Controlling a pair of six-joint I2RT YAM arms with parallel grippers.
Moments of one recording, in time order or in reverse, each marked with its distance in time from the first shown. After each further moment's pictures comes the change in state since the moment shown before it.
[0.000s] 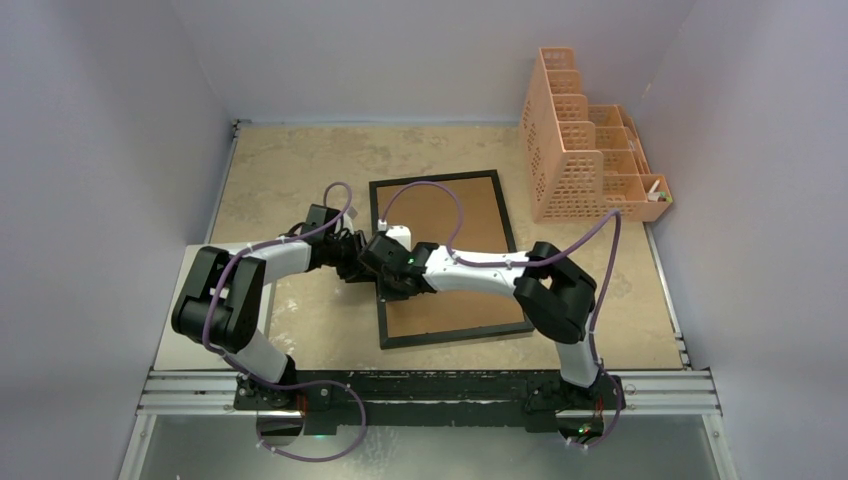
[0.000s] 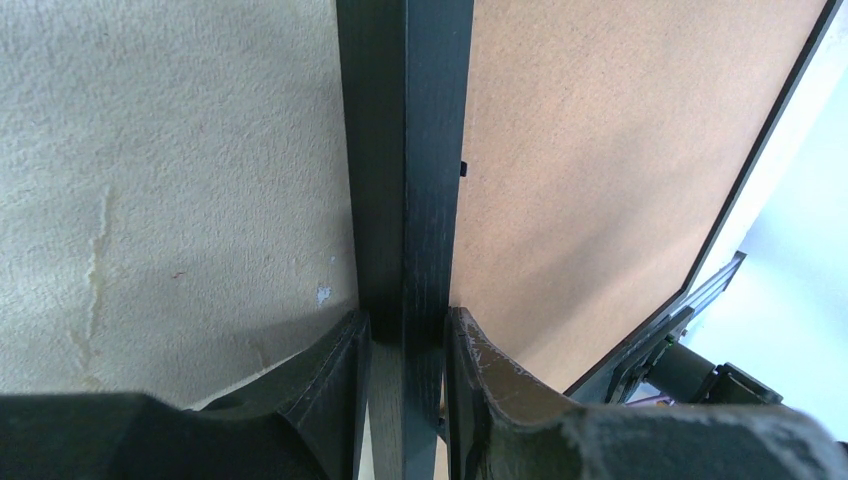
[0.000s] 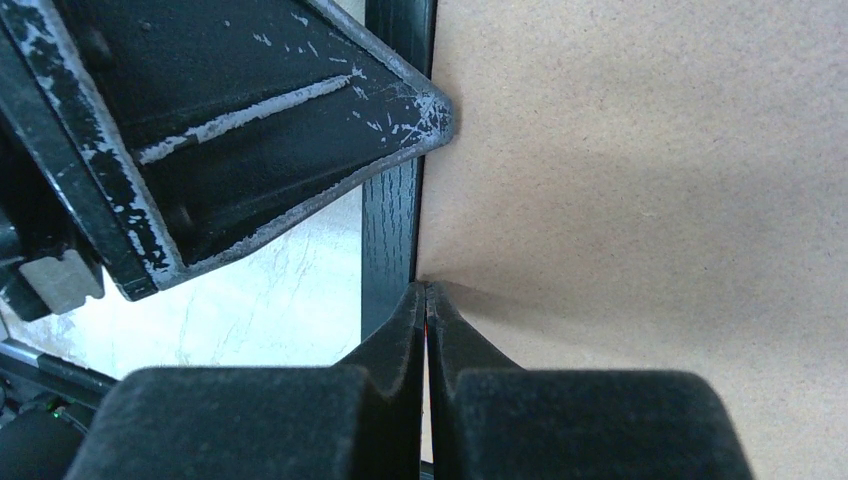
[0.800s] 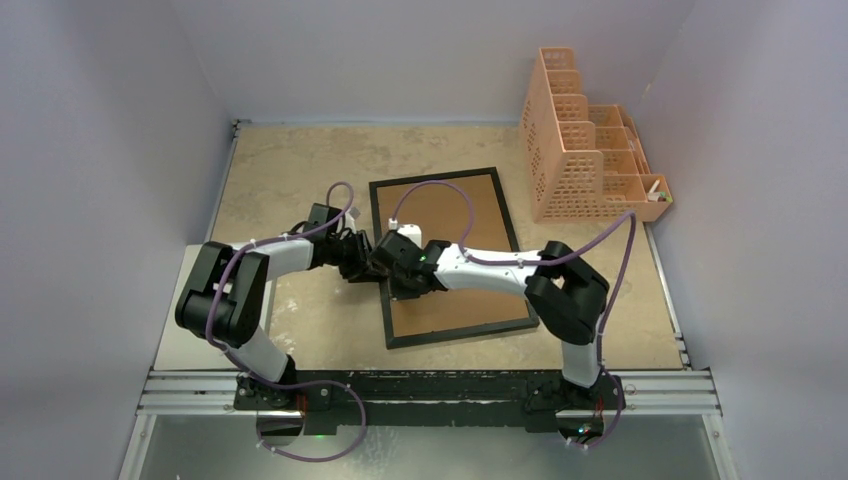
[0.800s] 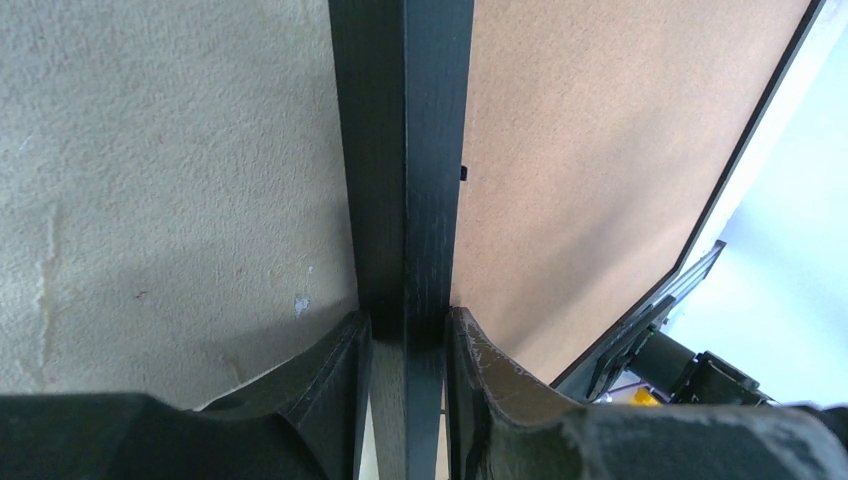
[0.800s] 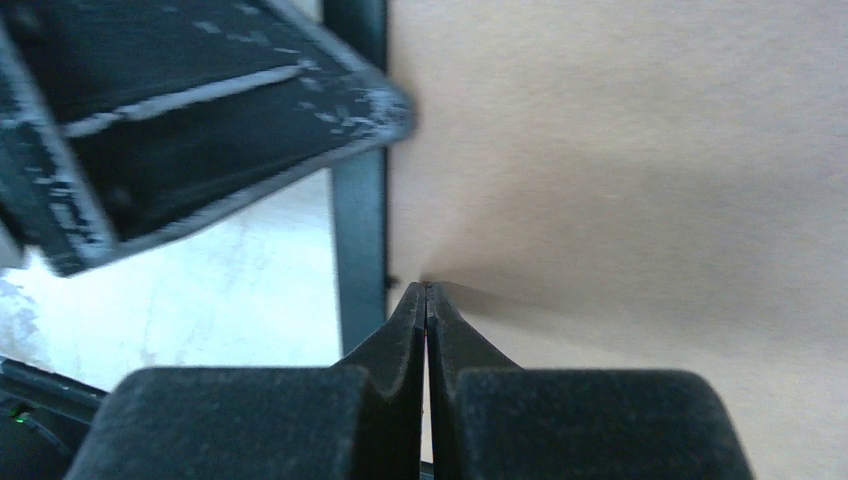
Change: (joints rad) left arm 0.000 0.031 0.015 0.006 0.037 -0.017; right arm -0.018 -0.043 -0.042 0.008 0.005 -0.018
